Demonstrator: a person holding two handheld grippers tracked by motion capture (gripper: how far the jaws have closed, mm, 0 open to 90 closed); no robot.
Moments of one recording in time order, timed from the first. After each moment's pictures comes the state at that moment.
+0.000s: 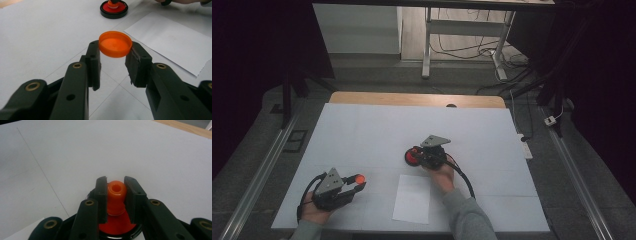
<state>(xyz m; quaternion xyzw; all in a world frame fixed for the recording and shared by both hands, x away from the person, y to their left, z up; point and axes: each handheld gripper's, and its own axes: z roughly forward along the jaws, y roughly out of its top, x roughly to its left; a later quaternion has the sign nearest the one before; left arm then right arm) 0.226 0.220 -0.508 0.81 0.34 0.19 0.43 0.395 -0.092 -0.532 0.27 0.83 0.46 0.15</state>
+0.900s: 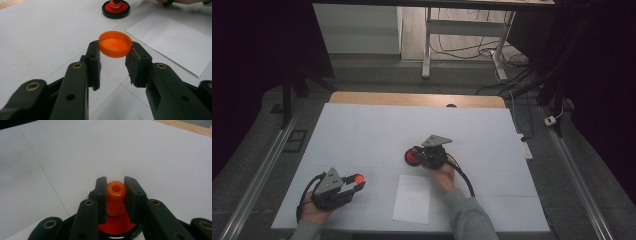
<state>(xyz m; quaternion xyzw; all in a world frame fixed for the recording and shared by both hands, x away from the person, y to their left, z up) 0.226 0.221 -0.508 0.81 0.35 0.20 0.43 0.398 -0.095 -0.532 0.27 0.83 0.47 0.14</state>
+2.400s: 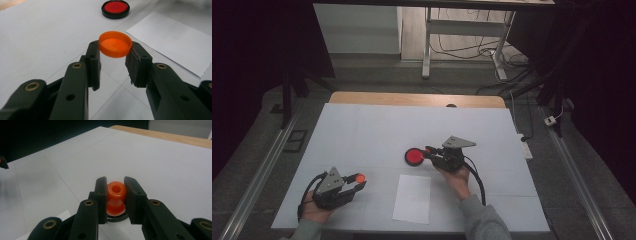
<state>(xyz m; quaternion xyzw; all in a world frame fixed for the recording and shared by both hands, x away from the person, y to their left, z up) 0.229 0.219 -0.509 0.81 0.34 0.20 0.43 0.376 -0.144 -0.507 0.29 0.79 0.53 0.11</state>
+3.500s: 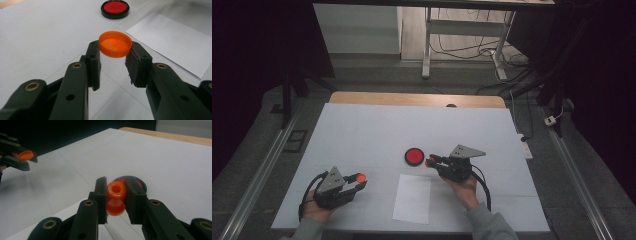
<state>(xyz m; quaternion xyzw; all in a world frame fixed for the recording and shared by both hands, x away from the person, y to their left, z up) 0.231 0.218 -0.510 0.81 0.34 0.19 0.43 0.345 -0.164 -0.502 0.27 0.78 0.55 0.09</state>
